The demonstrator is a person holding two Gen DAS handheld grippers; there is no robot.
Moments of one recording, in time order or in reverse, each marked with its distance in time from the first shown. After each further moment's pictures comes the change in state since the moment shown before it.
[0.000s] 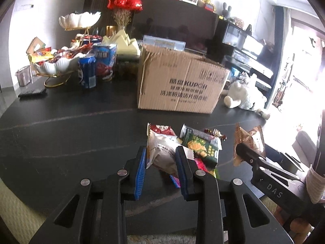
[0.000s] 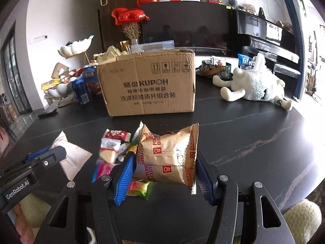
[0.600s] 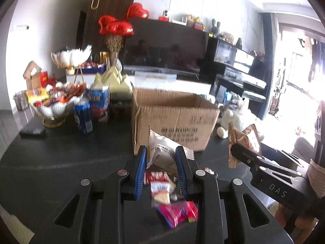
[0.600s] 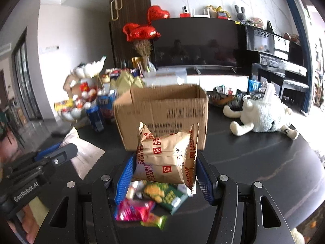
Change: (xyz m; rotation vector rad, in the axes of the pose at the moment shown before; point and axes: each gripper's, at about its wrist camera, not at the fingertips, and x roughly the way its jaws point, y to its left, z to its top) left arm -0.024 -0.016 0.073 0.074 -0.163 -0.009; right arm -0.023 0.006 0.073 0.001 -0.121 0.076
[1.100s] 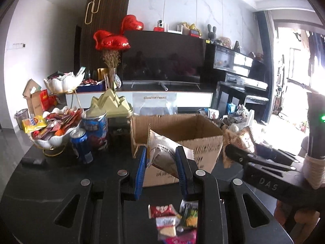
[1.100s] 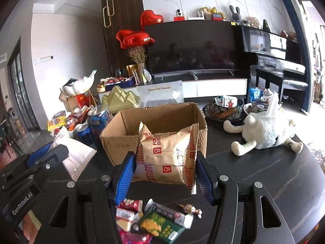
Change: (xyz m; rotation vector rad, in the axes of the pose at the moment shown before) left arm 0.029 -0.010 0.052 0.071 -0.069 0.026; right arm 0.047 -0.014 0.054 0.039 0.001 0.000
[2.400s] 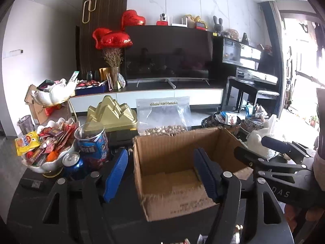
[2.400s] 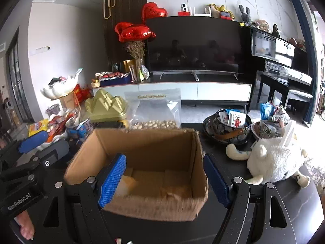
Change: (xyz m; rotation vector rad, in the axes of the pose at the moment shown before) left arm 0.087 0.010 0.051 0.040 0.041 0.057; right arm 0.077 -0.013 0.056 -0.076 0.026 -0.018
